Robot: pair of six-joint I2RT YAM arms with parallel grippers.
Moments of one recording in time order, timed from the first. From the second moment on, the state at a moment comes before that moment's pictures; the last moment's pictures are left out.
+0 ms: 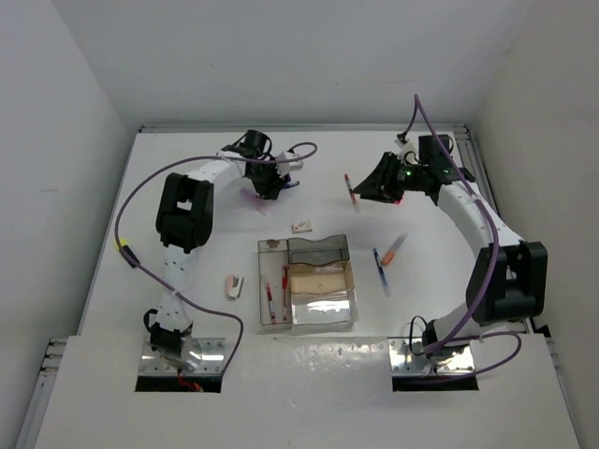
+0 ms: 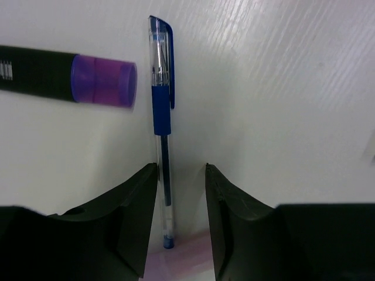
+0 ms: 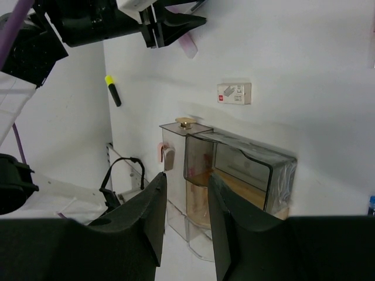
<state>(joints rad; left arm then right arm) -0.29 2.30 1.82 -0.58 0.42 0.77 0.07 1.54 1.16 -0.41 -0.74 0.57</state>
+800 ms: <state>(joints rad) -0.35 2.17 1.72 -0.46 0.58 0.38 0.07 1.38 1.18 -0.45 -0.65 0.53</state>
